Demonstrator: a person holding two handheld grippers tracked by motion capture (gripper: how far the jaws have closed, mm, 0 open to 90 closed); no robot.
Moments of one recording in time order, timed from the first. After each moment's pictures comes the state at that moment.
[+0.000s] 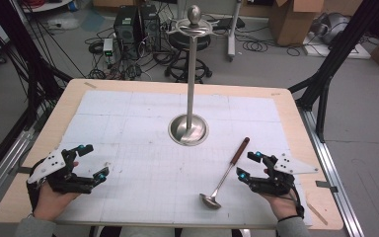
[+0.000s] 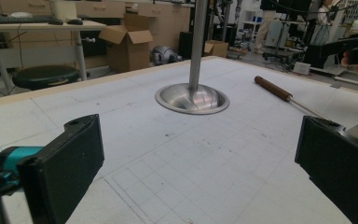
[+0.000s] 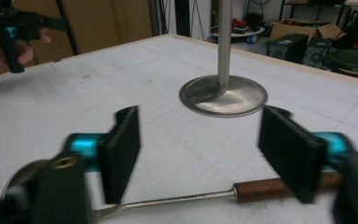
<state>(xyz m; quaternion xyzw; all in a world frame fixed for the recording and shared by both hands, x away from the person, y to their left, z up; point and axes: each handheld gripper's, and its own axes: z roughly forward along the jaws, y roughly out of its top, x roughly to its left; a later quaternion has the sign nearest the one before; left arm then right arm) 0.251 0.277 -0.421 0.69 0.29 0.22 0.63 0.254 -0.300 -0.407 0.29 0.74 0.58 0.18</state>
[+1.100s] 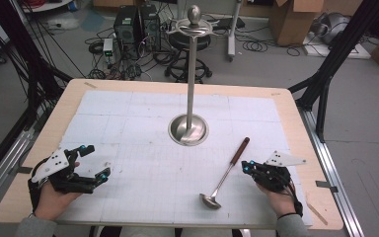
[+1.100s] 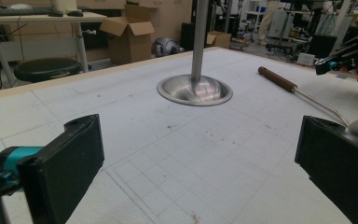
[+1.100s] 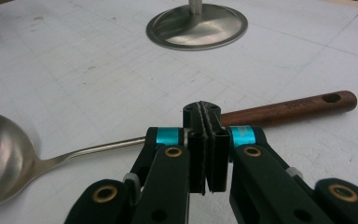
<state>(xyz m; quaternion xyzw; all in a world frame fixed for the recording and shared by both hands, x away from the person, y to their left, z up) 0.254 0.274 -0.424 0.70 0.29 0.22 0.62 0.276 -0.308 -0.431 0.35 0.79 0.49 0.16</state>
